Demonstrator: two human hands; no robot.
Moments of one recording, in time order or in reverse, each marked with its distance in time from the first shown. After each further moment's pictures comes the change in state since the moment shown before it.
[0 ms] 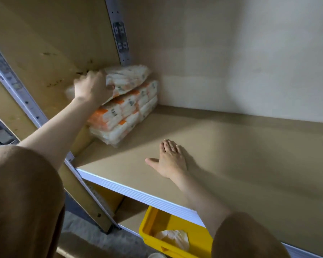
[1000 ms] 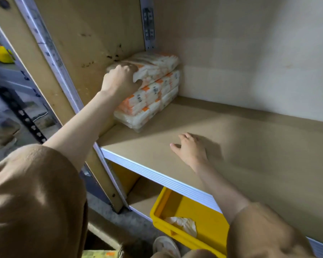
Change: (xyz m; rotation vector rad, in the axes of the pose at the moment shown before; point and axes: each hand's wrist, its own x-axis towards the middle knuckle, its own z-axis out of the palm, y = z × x) left_hand -0.034 -0.017 -0.006 -0.122 -0.081 0.107; right_hand -0.009 -0.008 -0.005 0.044 0.106 0.033
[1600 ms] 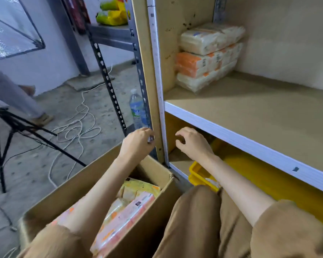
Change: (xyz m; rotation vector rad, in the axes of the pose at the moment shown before) left_hand -0.294 -0.087 0.021 -0.045 -0.271 -0.253; right_hand -0.144 -0.107 0.050 0.148 -0.106 -0.455
